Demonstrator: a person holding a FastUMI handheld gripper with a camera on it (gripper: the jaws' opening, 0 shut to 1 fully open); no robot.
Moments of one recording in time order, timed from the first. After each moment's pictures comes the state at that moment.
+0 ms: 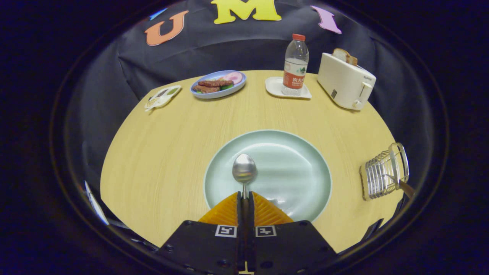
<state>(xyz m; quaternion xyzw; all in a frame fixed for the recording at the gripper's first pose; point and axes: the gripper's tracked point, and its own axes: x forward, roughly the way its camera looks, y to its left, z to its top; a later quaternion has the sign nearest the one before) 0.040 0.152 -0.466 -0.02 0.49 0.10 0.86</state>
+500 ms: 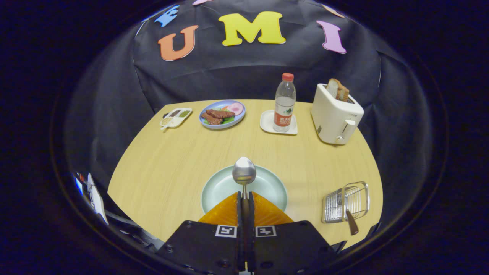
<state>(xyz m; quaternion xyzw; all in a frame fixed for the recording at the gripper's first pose) 0.058 0.087 -0.362 -0.04 0.43 0.15 0.89</state>
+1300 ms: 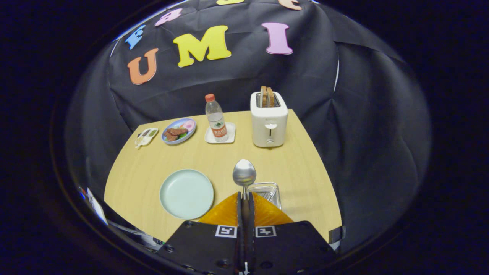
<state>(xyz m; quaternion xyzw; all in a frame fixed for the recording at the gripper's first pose) 0.054 -0.105 -0.318 0.01 0.42 0.06 0.91</state>
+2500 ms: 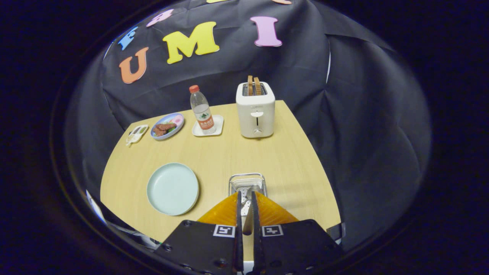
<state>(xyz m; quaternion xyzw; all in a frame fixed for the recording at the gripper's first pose) 0.056 -0.130 -0.341 0.01 0.42 0.04 0.91</state>
